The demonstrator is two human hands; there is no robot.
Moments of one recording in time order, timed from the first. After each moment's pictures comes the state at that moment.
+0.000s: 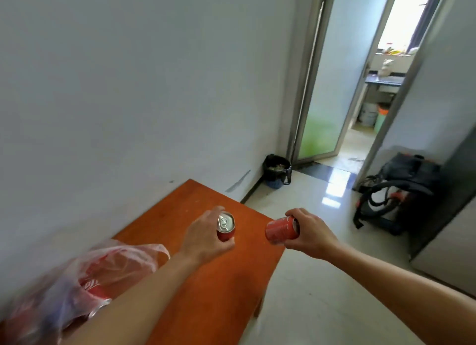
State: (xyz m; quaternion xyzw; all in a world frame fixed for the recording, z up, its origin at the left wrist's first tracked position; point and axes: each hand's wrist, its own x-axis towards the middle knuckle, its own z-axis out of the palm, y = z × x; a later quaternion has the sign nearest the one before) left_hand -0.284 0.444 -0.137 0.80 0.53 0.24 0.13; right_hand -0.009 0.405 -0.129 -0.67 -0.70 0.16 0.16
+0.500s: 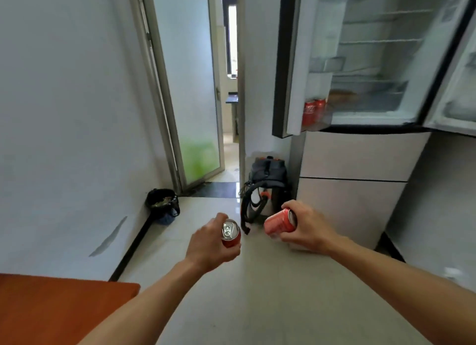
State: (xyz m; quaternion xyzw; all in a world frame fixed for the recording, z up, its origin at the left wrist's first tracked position) left_hand 0.185 0.360 -0.100 0.90 0.32 0.23 0.18; right_hand 0.405 0.214 -0.071 -0.81 -0.54 0.03 0.23
